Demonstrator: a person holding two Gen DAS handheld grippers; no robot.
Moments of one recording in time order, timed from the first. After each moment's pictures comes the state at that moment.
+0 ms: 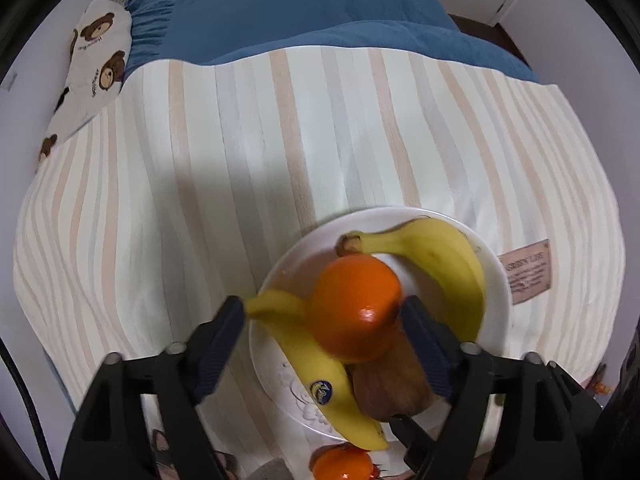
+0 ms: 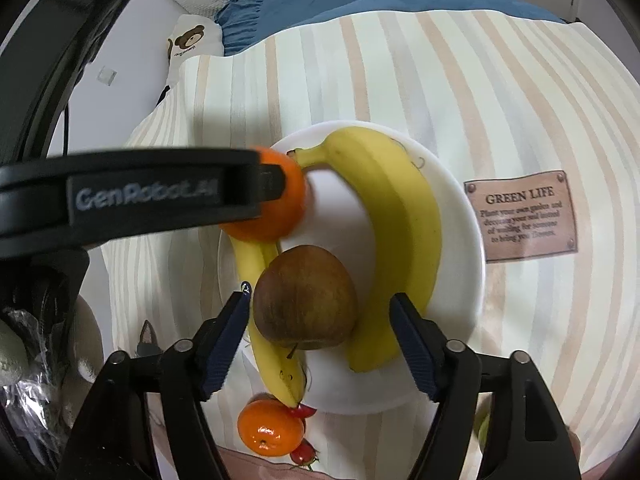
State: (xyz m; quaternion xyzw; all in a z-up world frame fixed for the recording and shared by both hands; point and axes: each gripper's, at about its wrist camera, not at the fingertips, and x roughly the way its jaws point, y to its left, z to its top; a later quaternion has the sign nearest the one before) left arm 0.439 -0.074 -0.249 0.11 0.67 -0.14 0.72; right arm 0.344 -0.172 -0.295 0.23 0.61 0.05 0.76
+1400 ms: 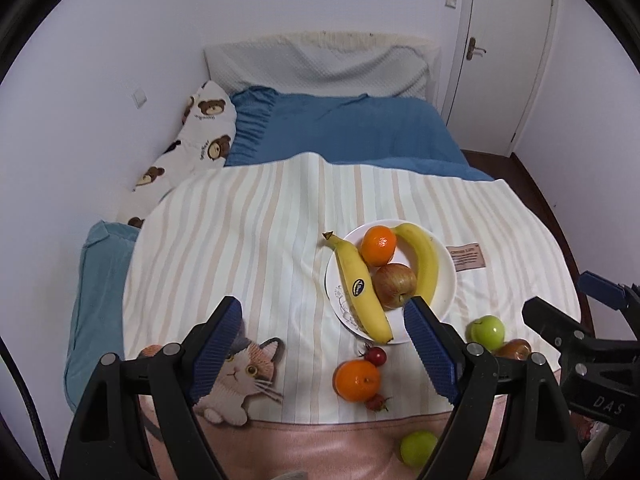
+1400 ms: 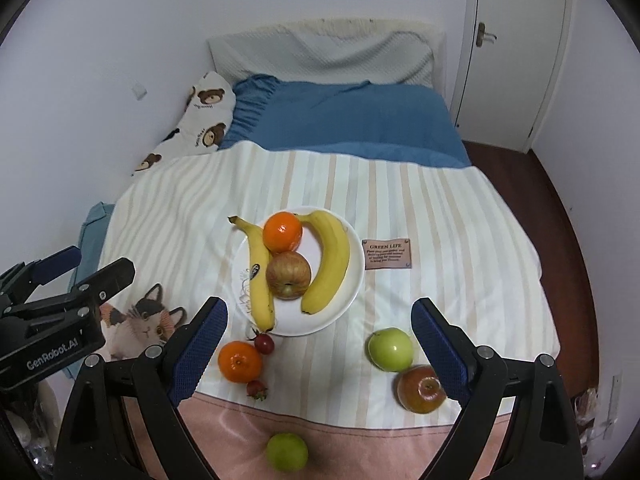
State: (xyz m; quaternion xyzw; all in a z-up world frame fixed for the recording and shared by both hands) left arm 0.205 0.026 -0.076 0.05 0.45 -0.07 0.89; right arm 0.176 -0.162 -0.094 0.06 0.46 -0.01 0.89
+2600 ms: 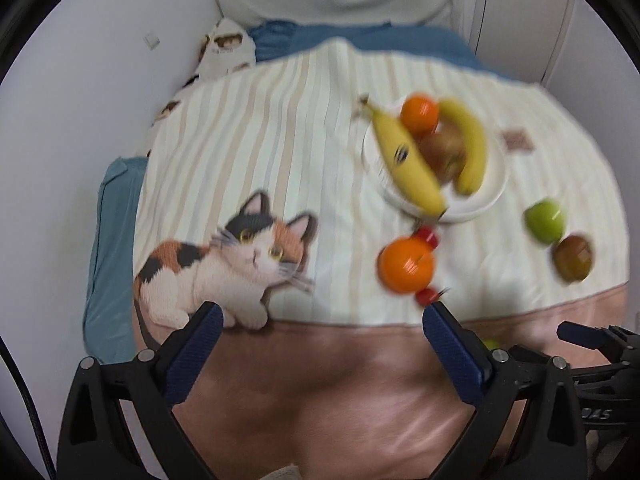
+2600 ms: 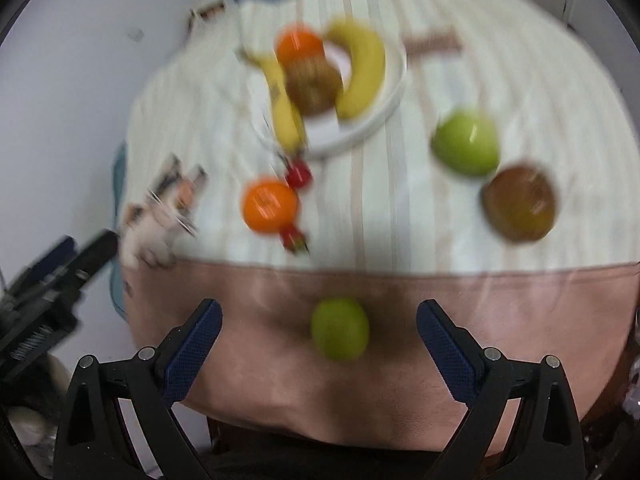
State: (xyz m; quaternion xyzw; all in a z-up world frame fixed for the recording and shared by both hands) left arm 0.157 0.050 -0.191 0.10 0.55 -0.02 0.83; right arm 0.117 -0.151 -0.267 0.19 0.64 0.06 0.74
